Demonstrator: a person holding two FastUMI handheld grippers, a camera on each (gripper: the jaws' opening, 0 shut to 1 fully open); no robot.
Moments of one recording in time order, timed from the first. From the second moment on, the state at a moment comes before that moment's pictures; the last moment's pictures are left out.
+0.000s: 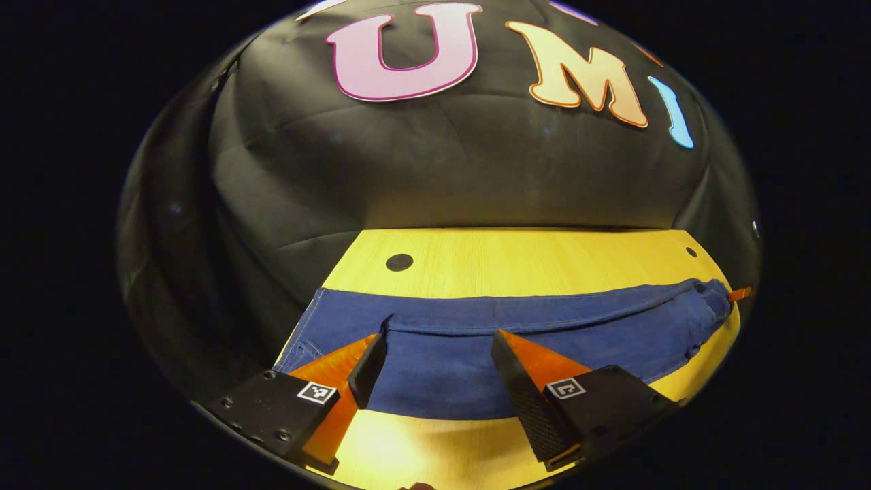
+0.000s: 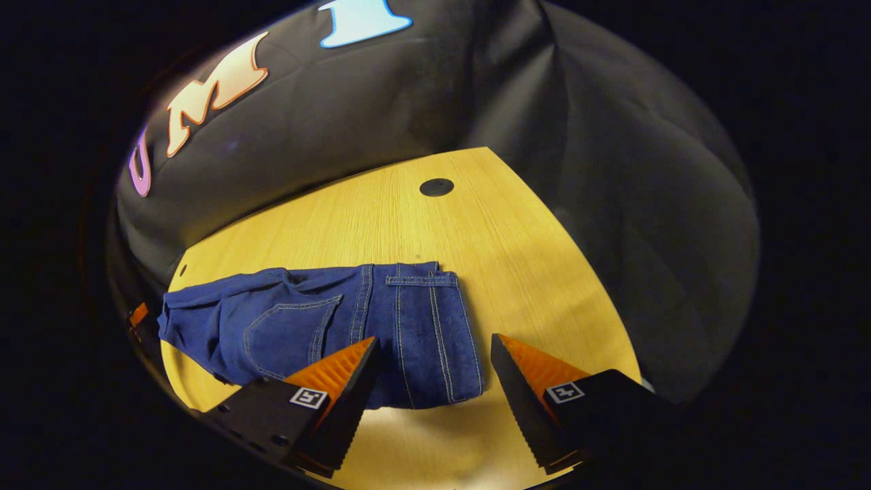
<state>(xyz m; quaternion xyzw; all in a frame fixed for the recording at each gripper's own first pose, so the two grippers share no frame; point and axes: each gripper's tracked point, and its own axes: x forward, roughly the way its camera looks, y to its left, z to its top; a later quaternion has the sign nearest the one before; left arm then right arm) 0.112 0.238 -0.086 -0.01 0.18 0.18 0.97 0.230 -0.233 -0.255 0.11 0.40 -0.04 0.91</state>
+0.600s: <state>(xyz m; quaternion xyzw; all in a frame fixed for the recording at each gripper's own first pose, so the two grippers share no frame) 0.109 0.203 -0.080 -0.02 0.17 0.19 0.97 0.238 -0.217 -0.266 0.13 0.38 -0.03 0.92</state>
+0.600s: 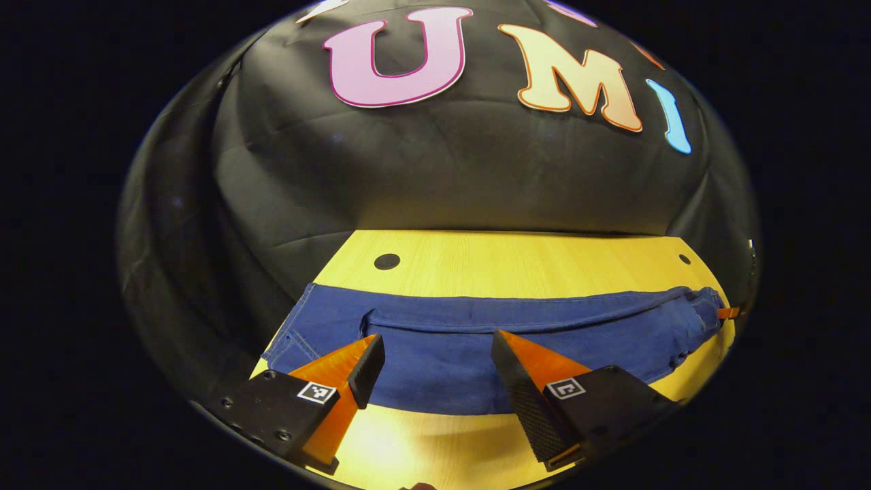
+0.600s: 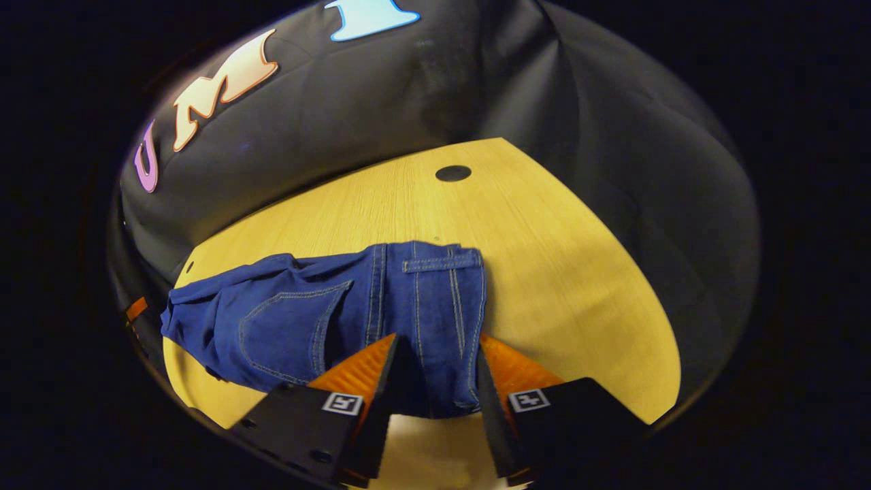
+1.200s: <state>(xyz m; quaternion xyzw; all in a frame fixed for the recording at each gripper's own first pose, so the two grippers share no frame) 0.102 0.163 -0.078 -0.01 0.16 0.17 0.97 0.239 -0.212 -0.265 0.14 0.37 -0.04 0.92</state>
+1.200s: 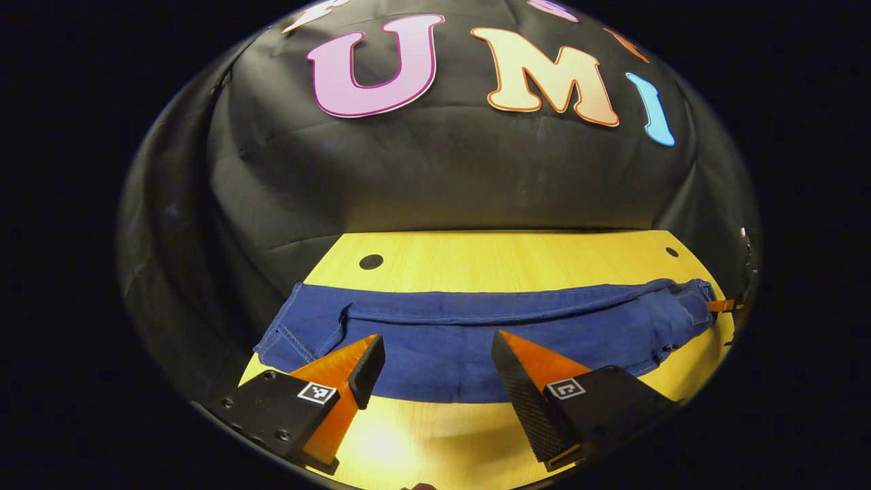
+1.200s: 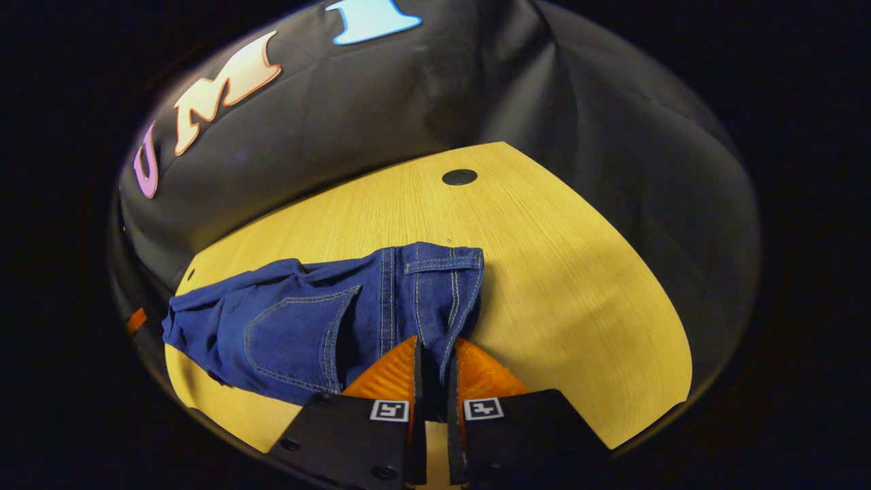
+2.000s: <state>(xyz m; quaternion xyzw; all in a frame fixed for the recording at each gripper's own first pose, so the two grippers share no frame) 0.080 0.192 -0.077 -0.03 0.14 0.12 0.98 0.249 -0.185 -0.182 0.16 0.27 -0.06 0.95</state>
